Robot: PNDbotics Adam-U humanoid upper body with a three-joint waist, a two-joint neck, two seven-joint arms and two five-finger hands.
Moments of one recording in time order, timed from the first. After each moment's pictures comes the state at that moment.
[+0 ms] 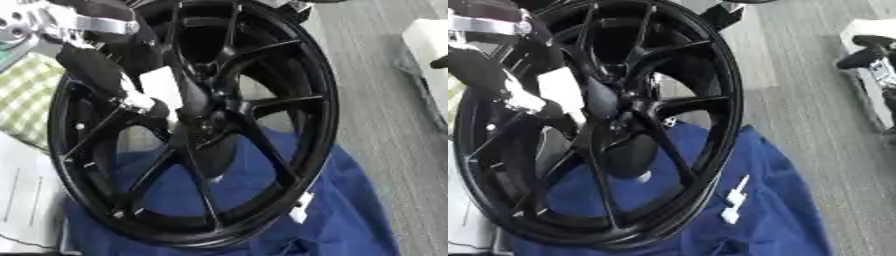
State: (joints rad) left arm -1.16 0.76 -0.72 -1.72 -0.34 0.36 -0.86; right arm 0.01 -0.57 -0.27 -1.95 -0.24 -0.04 0.09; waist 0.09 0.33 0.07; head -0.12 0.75
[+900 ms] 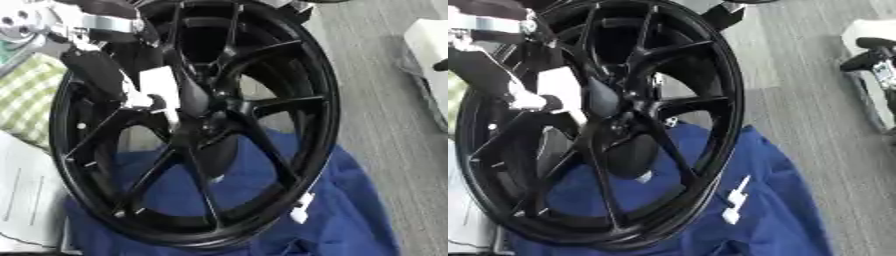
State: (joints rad) left arm -1.16 0.74 -0.72 -1.69 -0.31 0.39 -0.83; right arm 0.01 -0.56 -0.28 -1.94 -0.24 -0.04 0.09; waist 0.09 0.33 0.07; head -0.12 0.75
